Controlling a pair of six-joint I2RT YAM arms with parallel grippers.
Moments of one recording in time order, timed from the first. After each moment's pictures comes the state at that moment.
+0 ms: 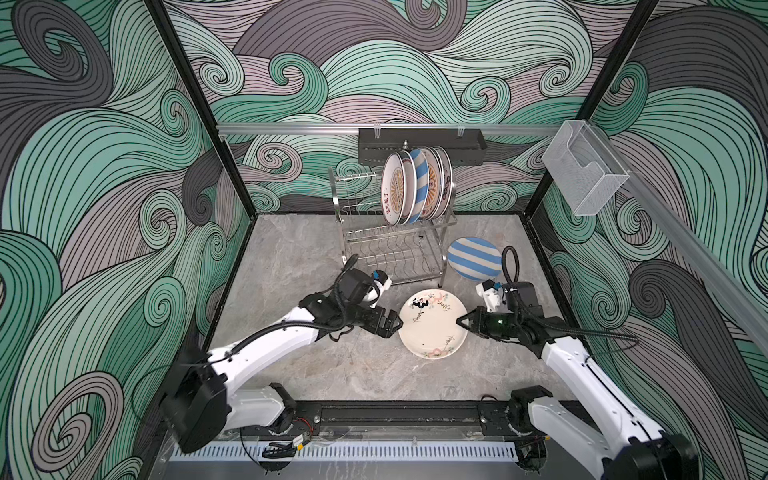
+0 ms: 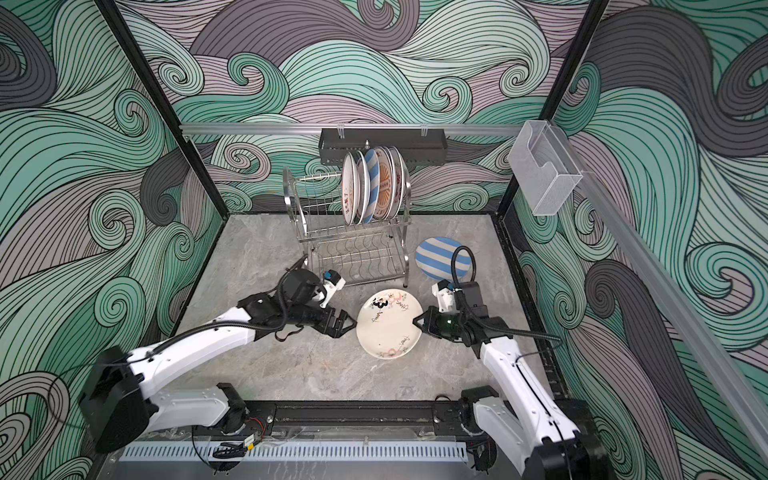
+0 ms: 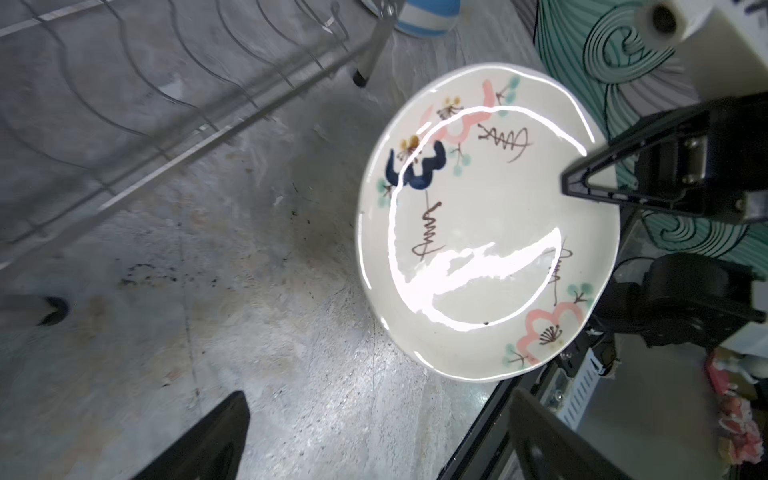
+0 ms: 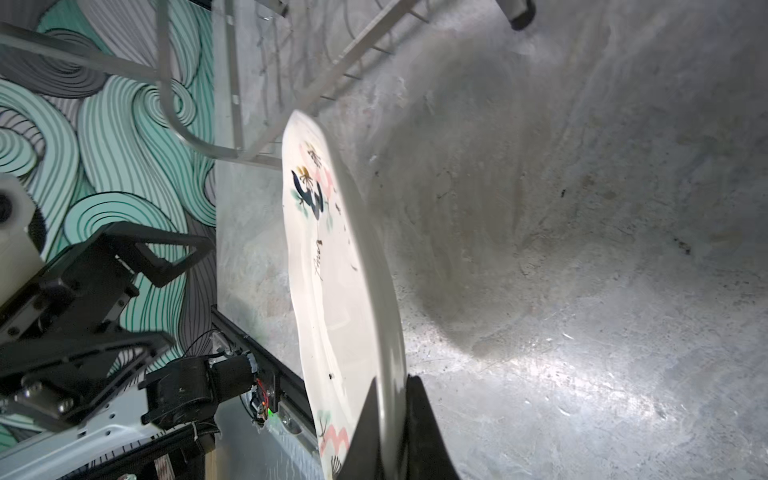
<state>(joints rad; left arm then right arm) -0.63 1.13 0.87 -0.52 0.30 -0.34 0.20 0.86 0.65 -0.67 -0.60 0.46</state>
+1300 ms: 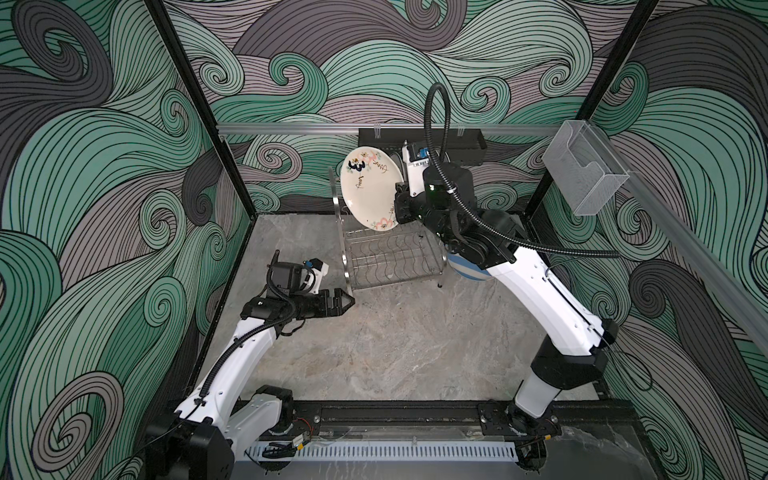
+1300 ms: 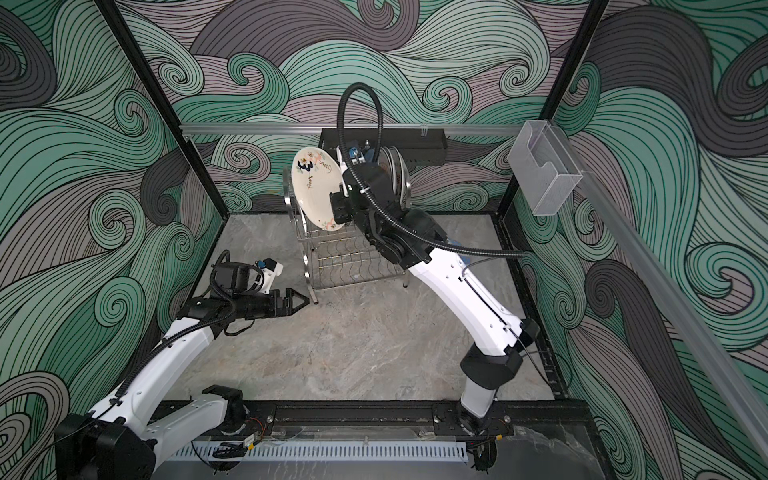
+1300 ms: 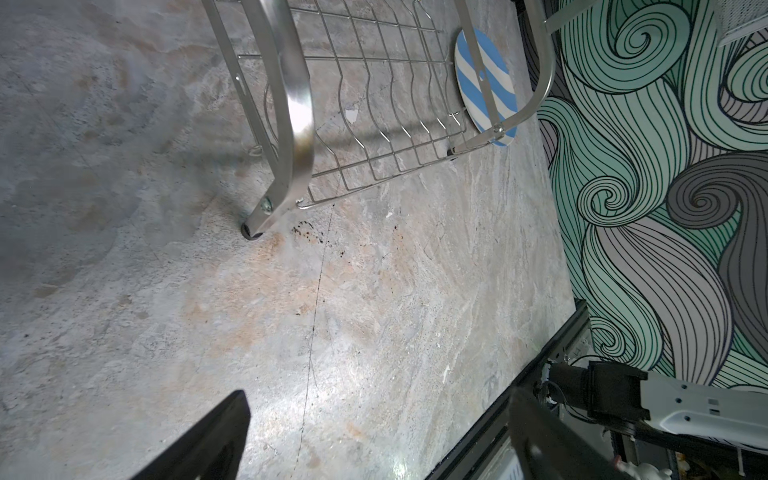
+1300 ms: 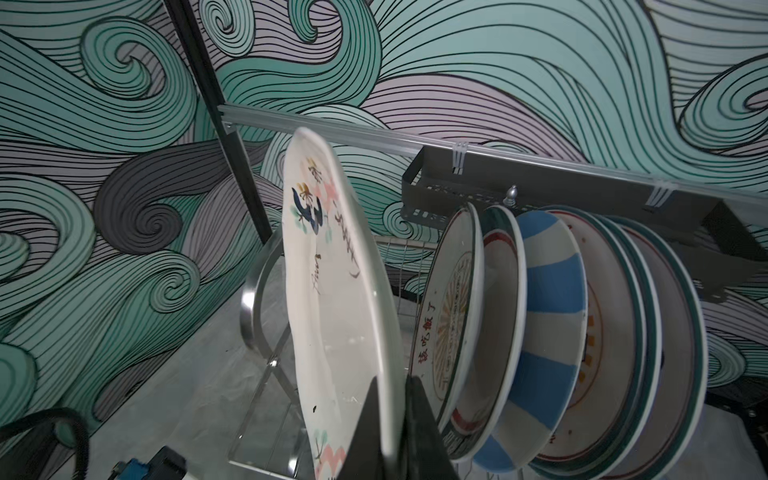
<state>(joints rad) -0.17 1.03 0.77 -0.63 0.59 -0.30 0.90 1.81 2.34 -0.79 0.54 0.08</state>
